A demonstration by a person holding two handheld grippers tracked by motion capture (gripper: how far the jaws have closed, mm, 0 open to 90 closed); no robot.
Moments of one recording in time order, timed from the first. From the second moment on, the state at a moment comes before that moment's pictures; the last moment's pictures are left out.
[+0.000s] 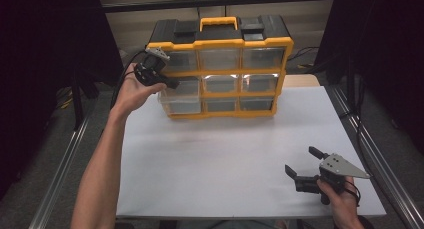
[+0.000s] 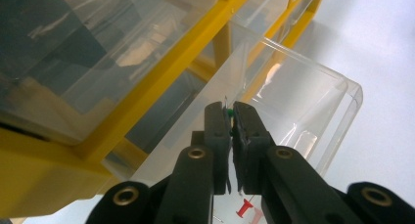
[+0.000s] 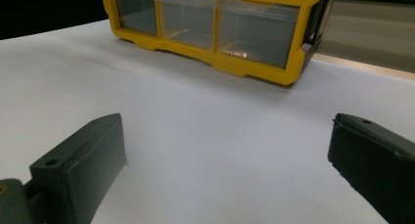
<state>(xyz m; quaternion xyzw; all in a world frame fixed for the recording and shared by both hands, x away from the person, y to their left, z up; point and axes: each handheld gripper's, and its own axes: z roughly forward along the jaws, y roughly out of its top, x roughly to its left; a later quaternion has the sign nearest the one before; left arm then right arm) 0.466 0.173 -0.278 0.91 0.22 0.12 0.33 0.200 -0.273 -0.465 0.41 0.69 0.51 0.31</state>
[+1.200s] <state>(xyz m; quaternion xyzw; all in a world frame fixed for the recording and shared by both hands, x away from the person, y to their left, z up) 0.484 0.154 -0.303 0.94 0.24 0.07 0.22 0.200 -0.273 -0.465 0.41 0.69 0.51 0.31</state>
